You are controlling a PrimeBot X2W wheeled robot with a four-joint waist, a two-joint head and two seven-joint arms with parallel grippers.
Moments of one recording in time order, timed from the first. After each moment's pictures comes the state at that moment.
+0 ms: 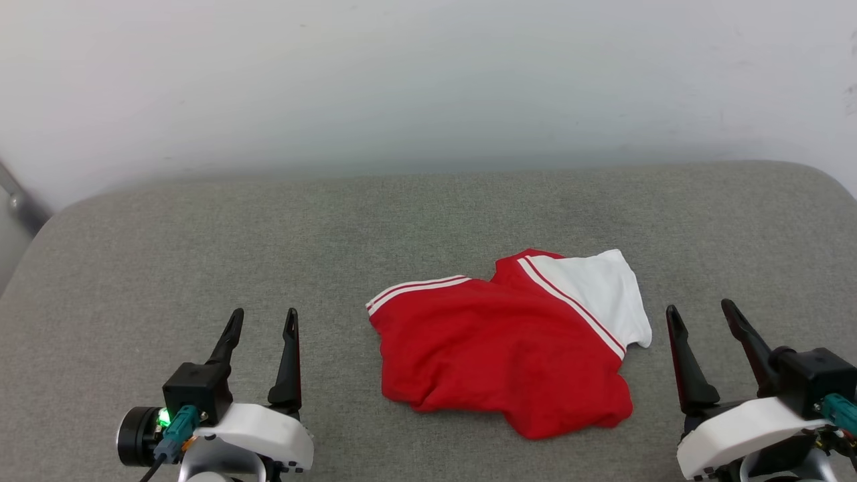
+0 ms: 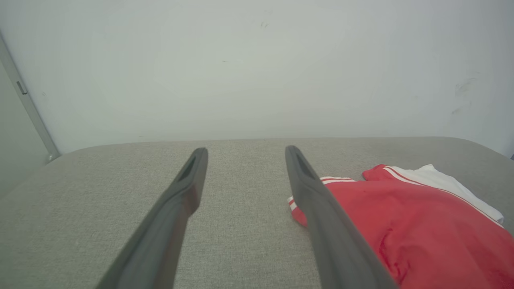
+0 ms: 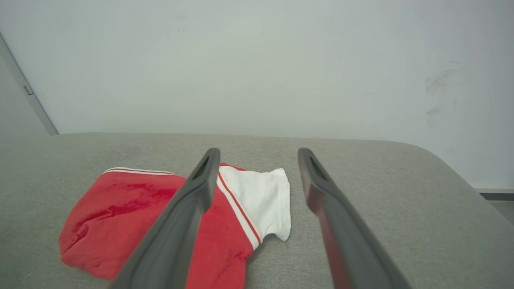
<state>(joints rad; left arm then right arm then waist) -0.06 0.23 -0.24 0.10 -0.33 0.13 -0.18 0.05 -0.05 -0.03 -0.11 0.09 0.13 0.04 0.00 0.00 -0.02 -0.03</state>
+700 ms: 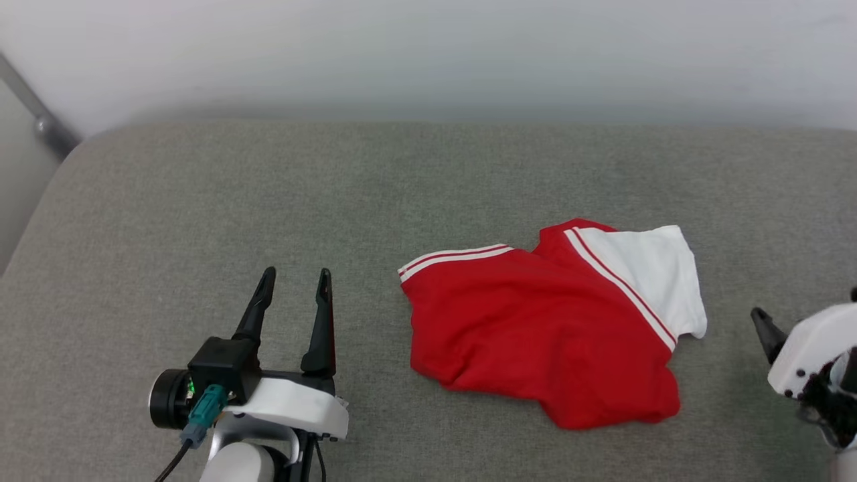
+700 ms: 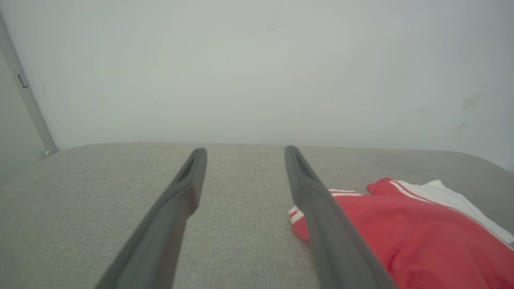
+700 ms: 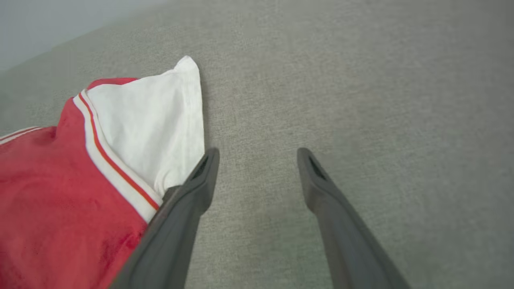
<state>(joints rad) -0.13 0.18 -0.28 0.07 -0.32 0.14 -0.23 -0.27 -0.13 -0.34 0.31 0.22 0.13 0.52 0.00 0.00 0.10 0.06</state>
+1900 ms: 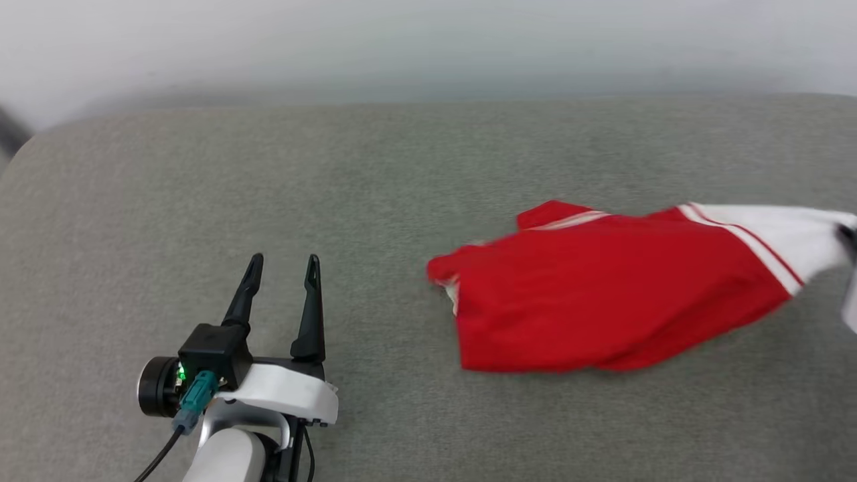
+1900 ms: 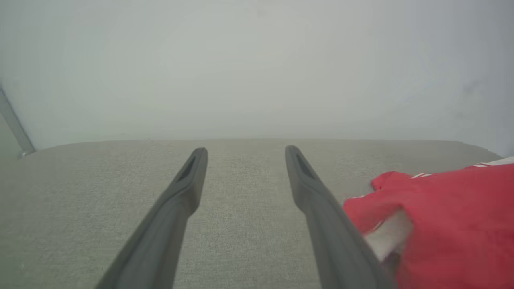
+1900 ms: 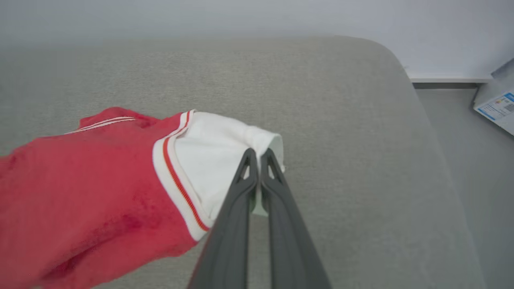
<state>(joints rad) -0.18 0.18 -0.27 0.10 -0.31 0.14 -0.24 -0.39 -0.35 -0.19 0.08 0.32 0.13 0.78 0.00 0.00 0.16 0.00</state>
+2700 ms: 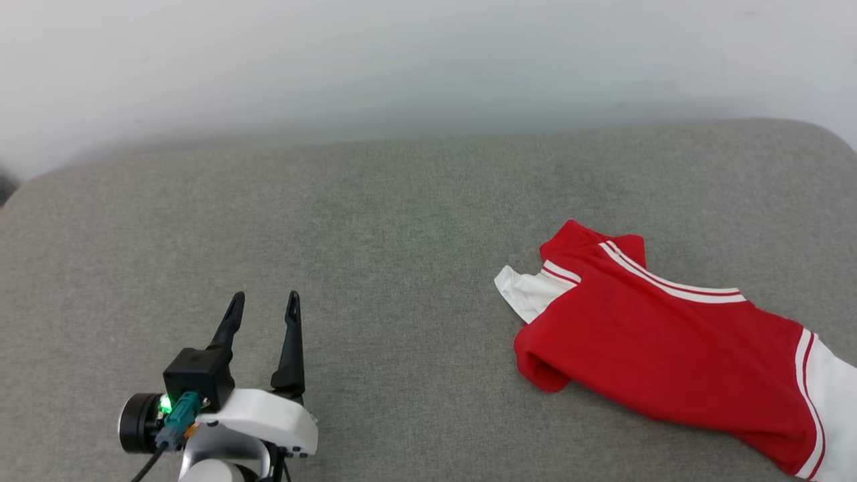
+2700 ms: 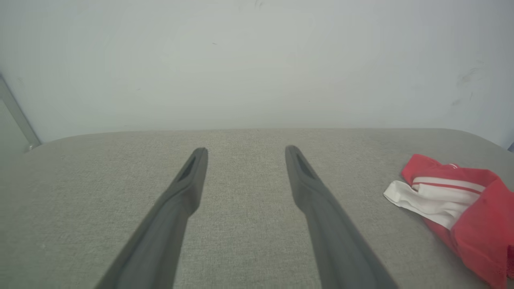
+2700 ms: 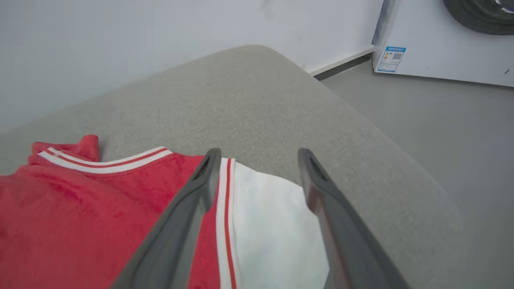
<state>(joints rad) -0.10 0.23 -0.25 0.08 -0.34 0.17 -0.17 -0.04 -0.16 -0.52 0.16 0.25 0.13 0.22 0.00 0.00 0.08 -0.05</state>
